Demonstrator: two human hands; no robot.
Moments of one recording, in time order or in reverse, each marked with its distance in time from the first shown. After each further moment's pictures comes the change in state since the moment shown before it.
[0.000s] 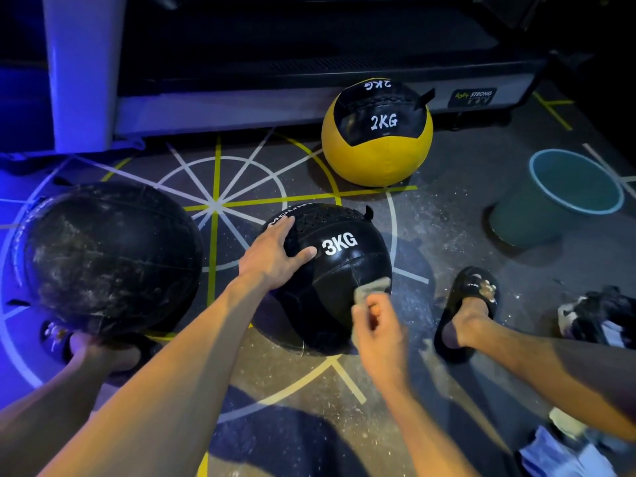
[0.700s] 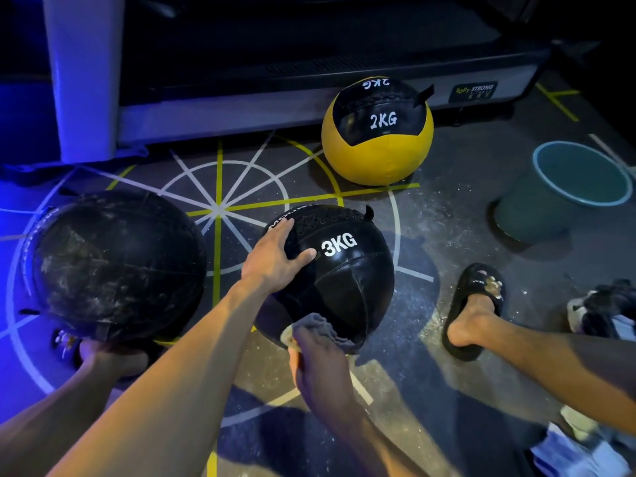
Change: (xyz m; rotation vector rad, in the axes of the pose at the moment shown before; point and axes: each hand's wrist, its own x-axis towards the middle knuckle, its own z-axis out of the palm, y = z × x) left_hand 0.000 -0.001 0.002 -0.035 0.008 -0.002; right_hand -0.049 -0.009 0.068 -0.282 -0.323 -0.377
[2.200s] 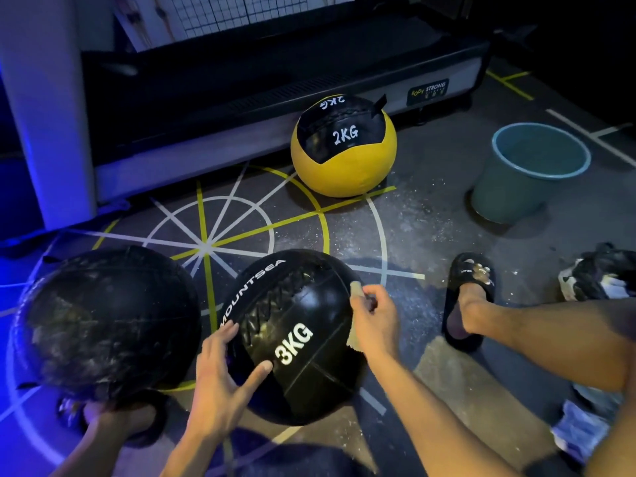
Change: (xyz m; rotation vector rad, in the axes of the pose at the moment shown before) left_hand -0.129 -0.075 0.023 -0.247 0.182 0.015; right_hand 0.055 0.041 -0.082 0.587 0.421 0.793
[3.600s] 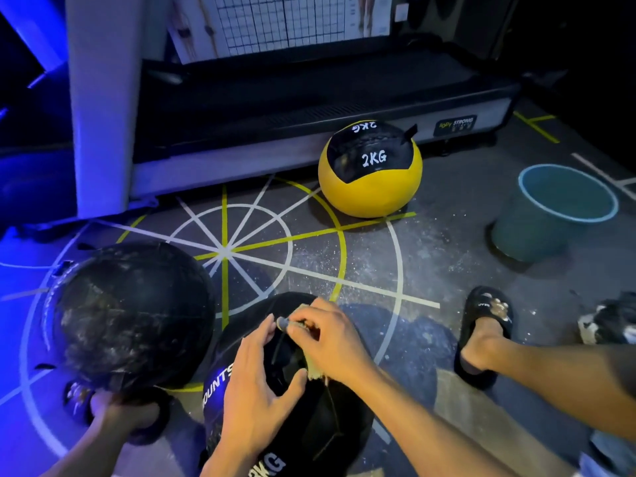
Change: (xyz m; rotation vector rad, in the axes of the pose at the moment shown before) left_hand -0.013 0.032 0.013 -0.076 0.106 0.223; right_hand -0.028 -0.038 0.050 -0.391 -0.570 -0.702
